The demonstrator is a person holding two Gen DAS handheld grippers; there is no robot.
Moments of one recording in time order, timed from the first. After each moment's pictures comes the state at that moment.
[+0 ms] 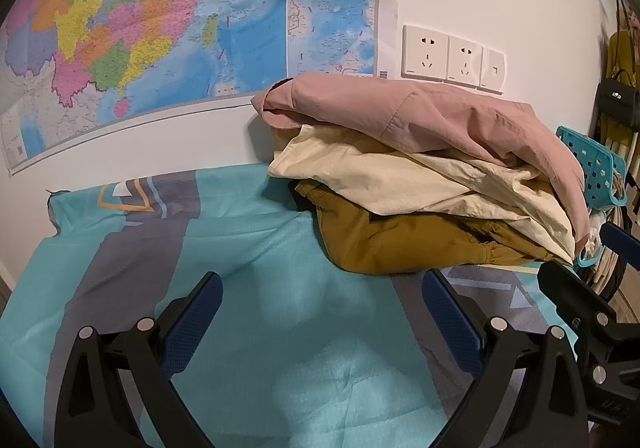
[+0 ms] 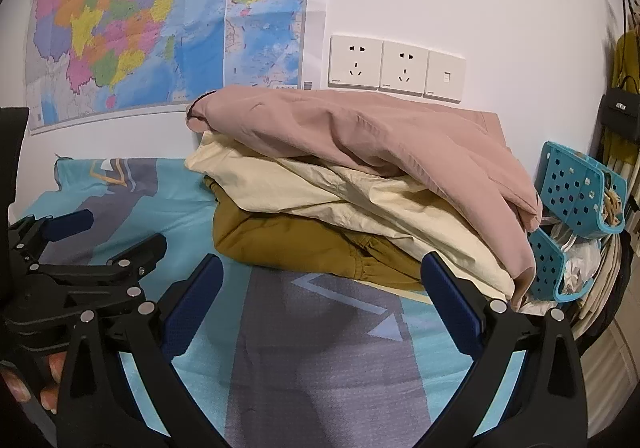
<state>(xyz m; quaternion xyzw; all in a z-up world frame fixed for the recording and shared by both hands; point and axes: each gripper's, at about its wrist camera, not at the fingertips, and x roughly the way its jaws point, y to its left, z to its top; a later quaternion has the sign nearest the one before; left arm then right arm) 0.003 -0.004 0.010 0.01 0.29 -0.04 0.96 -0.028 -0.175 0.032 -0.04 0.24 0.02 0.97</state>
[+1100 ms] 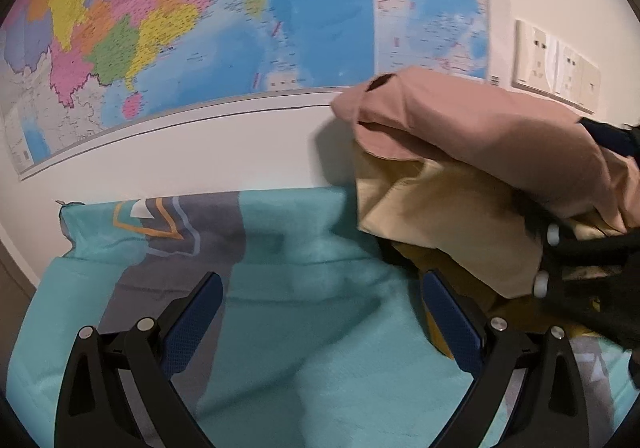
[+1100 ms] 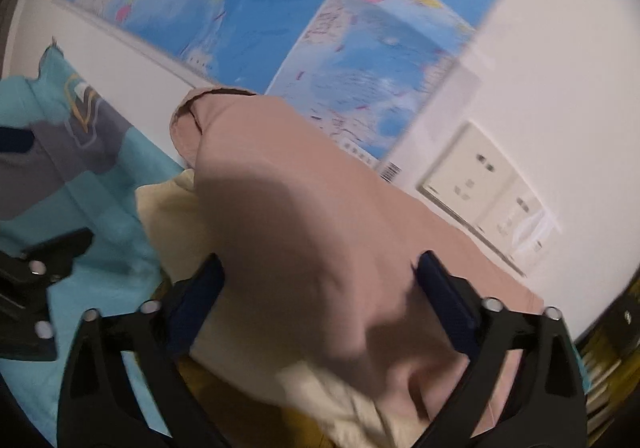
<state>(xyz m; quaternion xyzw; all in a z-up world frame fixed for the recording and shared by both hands) 0.123 0.055 0.009 0.02 0.32 0.04 0.95 0.161 -0.089 0.043 -0.30 0.20 0.08 0.93</state>
